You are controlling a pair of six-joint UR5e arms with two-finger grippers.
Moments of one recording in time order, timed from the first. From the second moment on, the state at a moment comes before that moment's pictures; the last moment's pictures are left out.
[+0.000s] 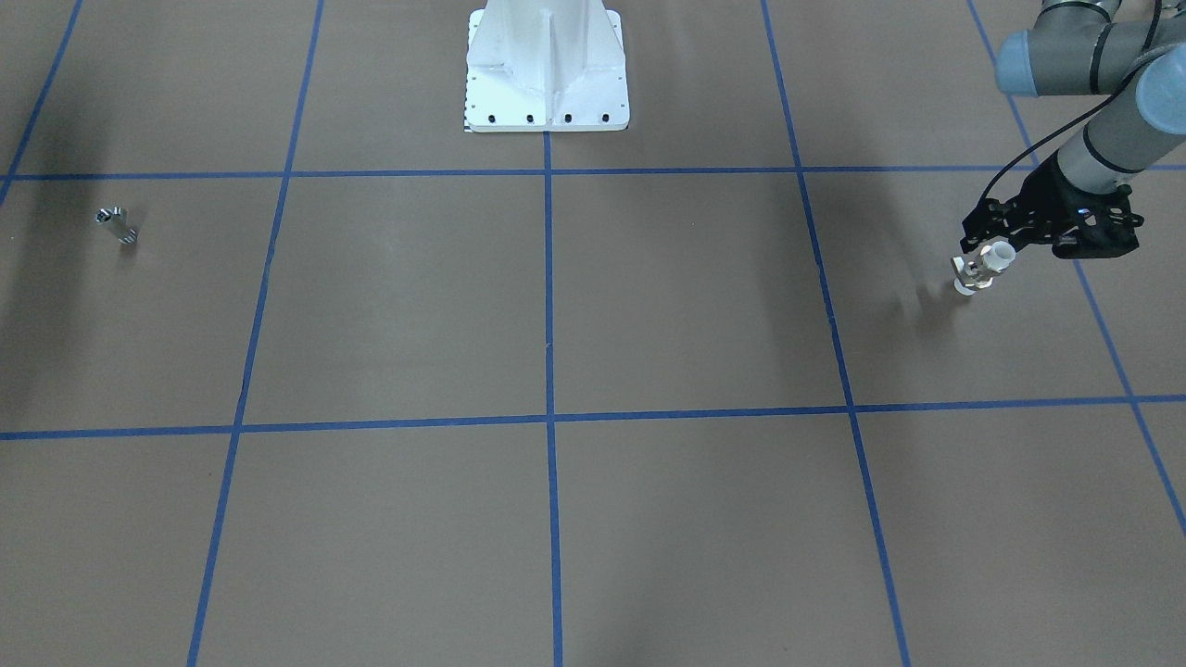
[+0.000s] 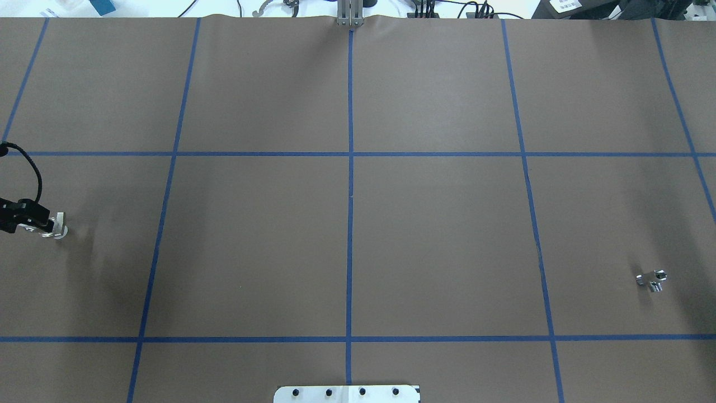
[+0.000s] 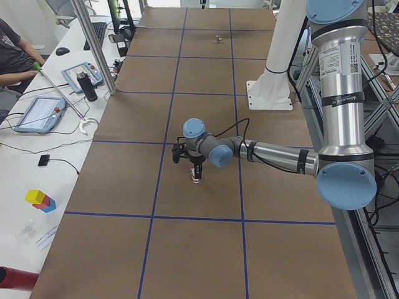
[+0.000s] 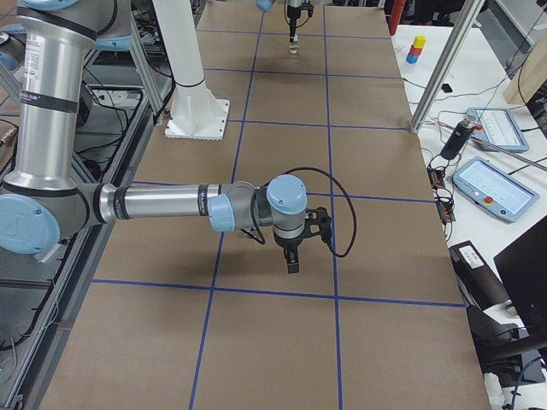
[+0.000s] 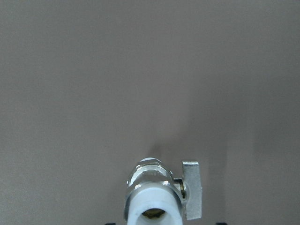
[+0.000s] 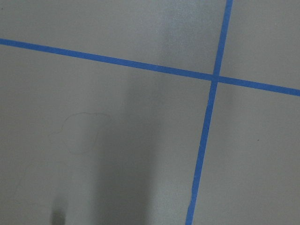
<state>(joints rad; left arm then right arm) -0.99 -1.43 -1.80 -1.99 -2.25 -0.77 1.49 -1.76 1.82 -1.45 2.39 0.01</state>
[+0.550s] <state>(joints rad) -1.00 -1.43 -1.79 -1.99 -2.25 -0.76 1.49 -1.76 1.82 -1.45 2.39 0.01</state>
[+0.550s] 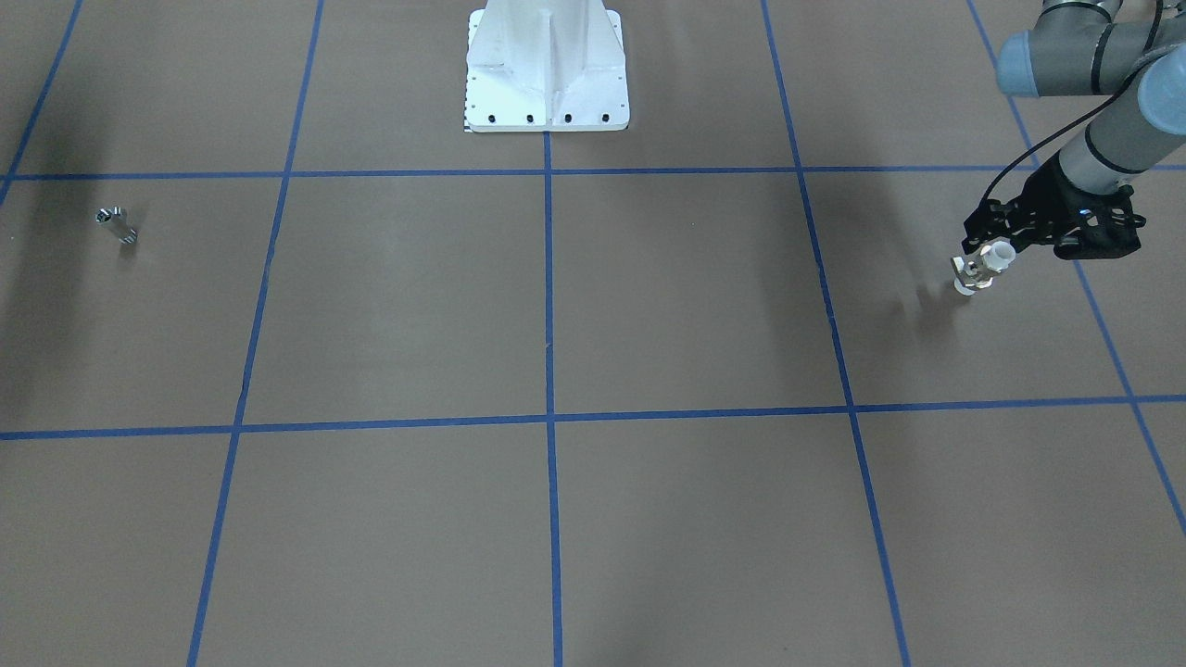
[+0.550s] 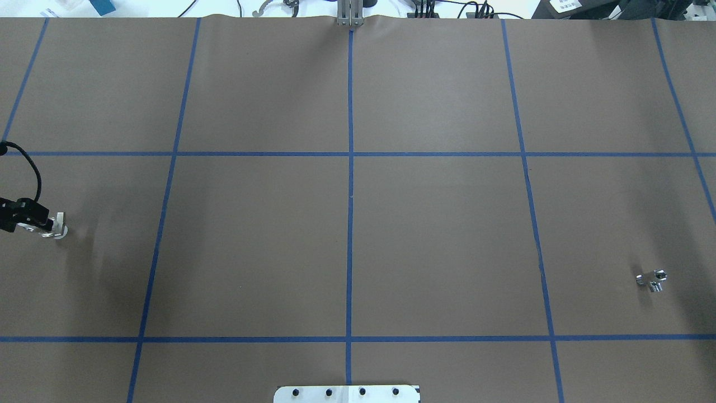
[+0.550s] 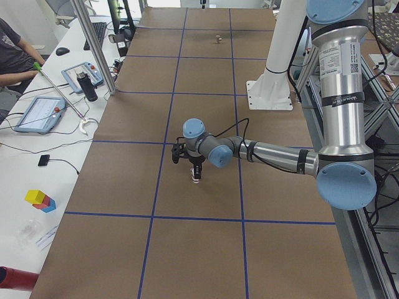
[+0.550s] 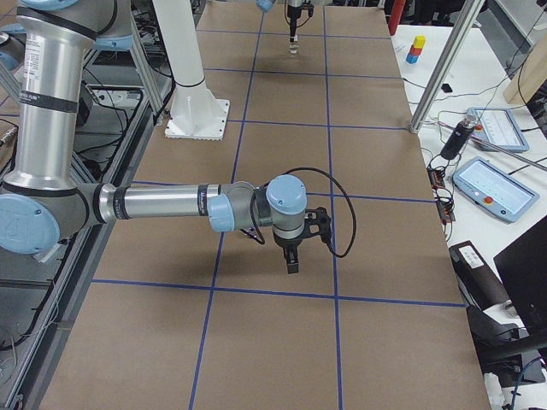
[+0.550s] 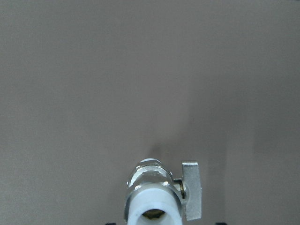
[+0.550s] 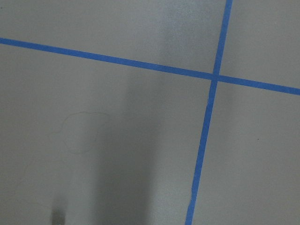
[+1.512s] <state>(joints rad) -1.01 -1.43 -1.79 -1.99 -2.24 -0.77 1.49 -1.77 1.83 -1.45 2.39 0.01</state>
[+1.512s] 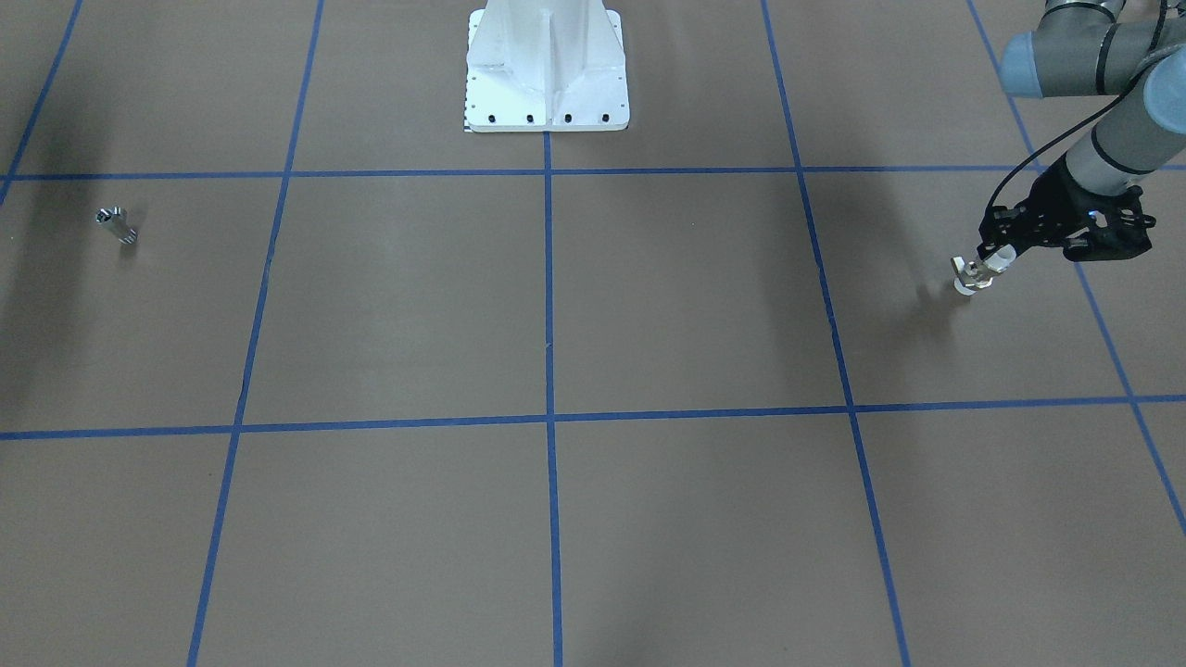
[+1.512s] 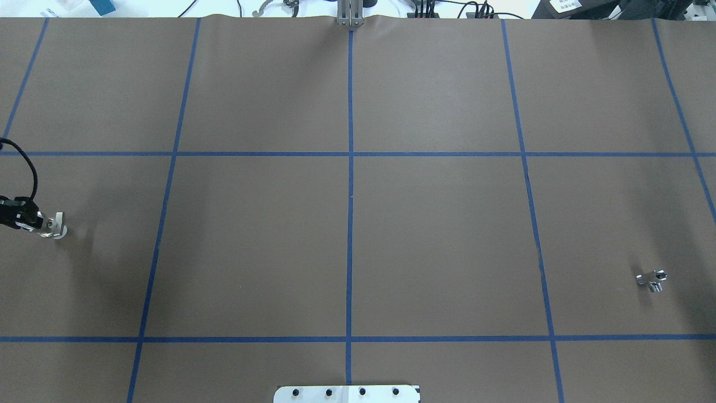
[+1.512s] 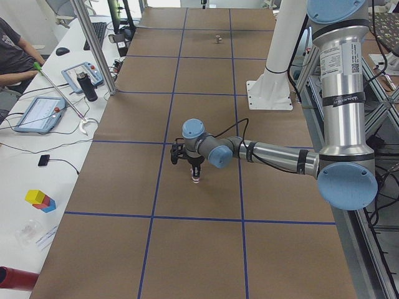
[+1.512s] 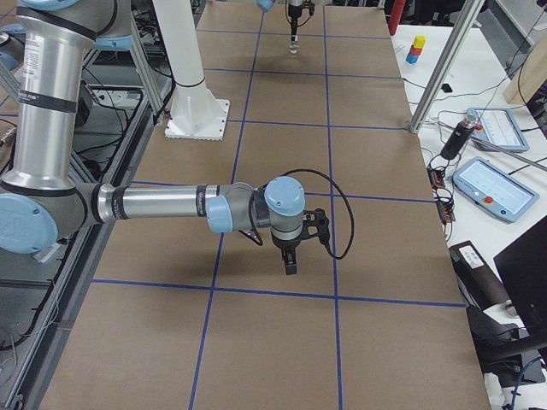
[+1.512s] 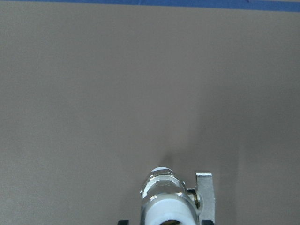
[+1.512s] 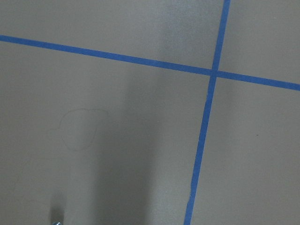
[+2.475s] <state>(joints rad) -0.99 -1.66 -2.04 -1.62 -2.24 -0.86 1.49 -1.77 1.83 -1.45 2.39 0.01</state>
